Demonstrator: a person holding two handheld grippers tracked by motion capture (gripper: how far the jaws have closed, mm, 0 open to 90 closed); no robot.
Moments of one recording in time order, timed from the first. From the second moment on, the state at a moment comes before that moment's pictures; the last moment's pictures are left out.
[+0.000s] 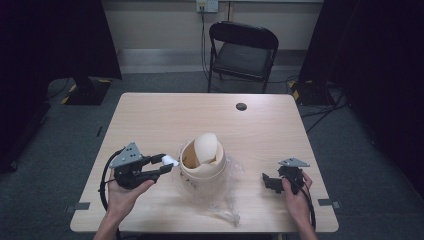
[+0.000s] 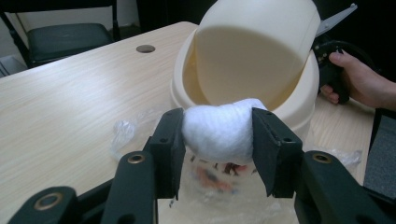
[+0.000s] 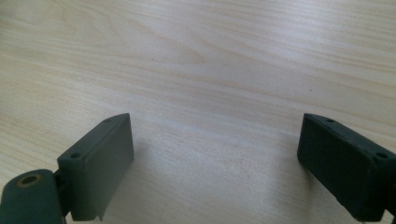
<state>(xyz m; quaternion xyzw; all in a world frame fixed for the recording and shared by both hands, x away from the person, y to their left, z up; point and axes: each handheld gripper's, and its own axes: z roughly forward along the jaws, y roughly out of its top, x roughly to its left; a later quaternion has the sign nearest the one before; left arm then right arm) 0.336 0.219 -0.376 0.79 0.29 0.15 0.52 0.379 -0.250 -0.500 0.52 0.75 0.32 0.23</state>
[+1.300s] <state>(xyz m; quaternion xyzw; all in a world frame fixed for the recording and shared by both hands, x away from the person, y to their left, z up) 0.381 0.156 -0.379 0.84 0.25 0.10 0.47 0.379 -0.250 -0.500 0.52 0.75 0.32 0.23</state>
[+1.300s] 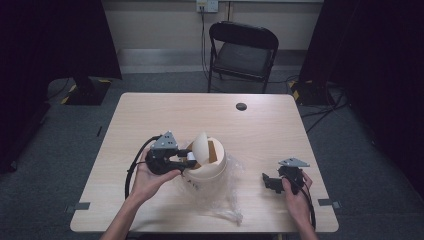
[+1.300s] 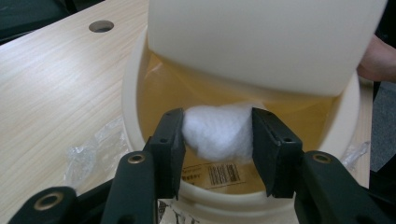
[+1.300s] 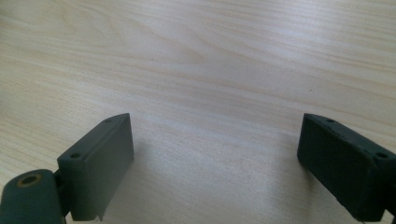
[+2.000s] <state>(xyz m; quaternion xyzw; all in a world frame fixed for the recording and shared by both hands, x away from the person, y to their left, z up) 0.389 0.139 -0.386 0.85 0.25 0.09 0.45 0.379 -0.250 -0.500 0.52 0.75 0.32 0.23</state>
